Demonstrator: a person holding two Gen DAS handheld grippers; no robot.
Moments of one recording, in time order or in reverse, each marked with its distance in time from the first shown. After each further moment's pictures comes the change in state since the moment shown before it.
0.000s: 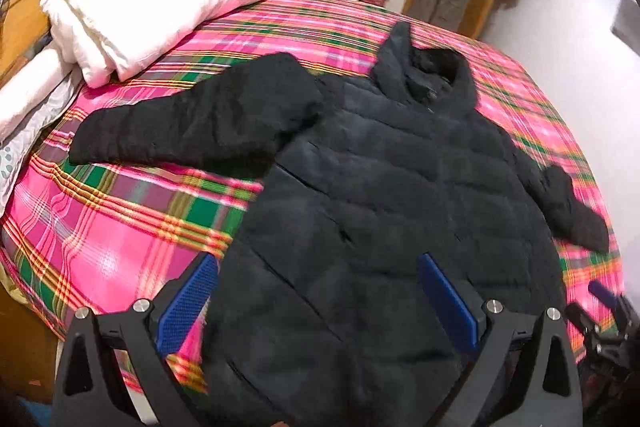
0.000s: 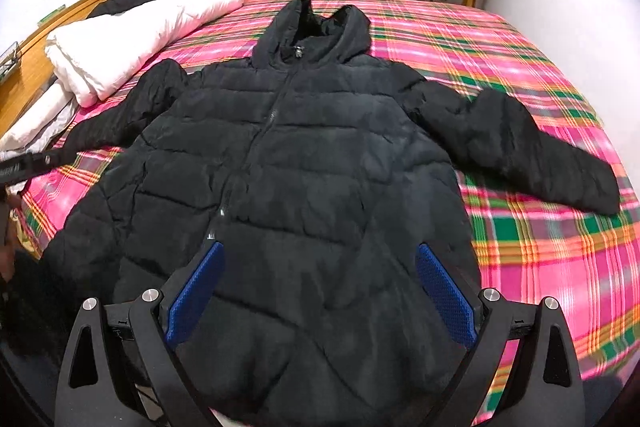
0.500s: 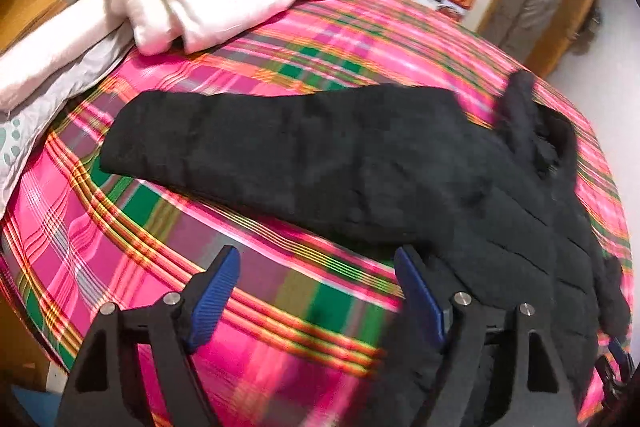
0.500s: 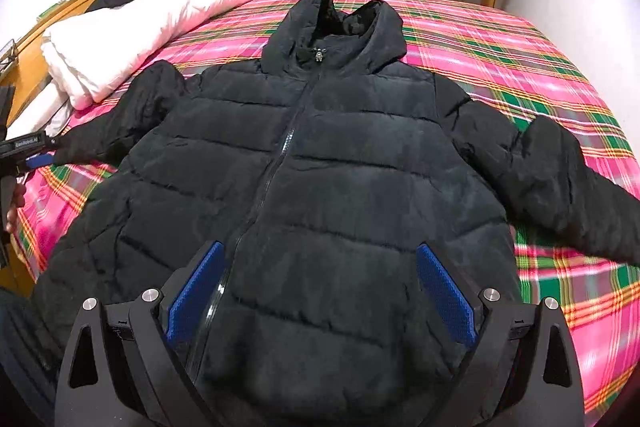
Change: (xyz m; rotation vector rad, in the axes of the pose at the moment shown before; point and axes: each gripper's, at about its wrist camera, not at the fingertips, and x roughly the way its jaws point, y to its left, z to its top) left arm 0.085 0.141 0.066 -0.209 0.038 0.118; right arm 0.072 0.015 0.050 -0.025 0.031 0.026
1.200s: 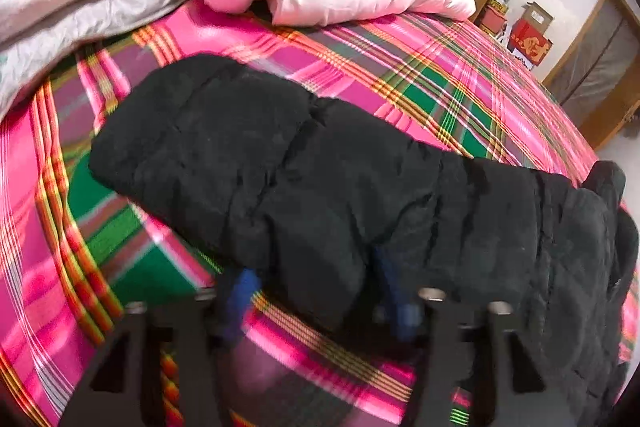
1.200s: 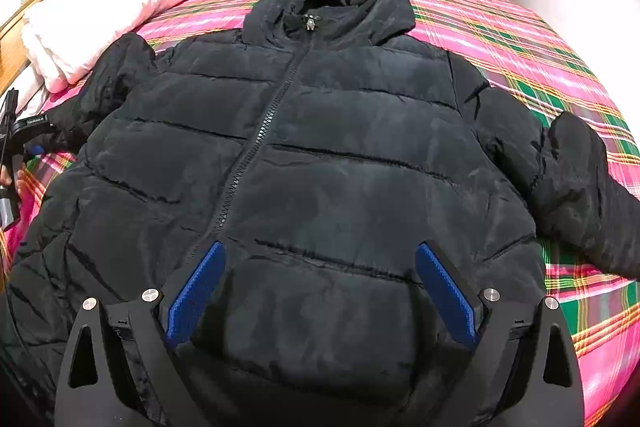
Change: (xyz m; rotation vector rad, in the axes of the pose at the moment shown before) left arm 0.100 0.088 0.047 -0.230 -0.053 0.075; right arm 0.055 -0.005 0.005 -0.015 0.073 -0.043
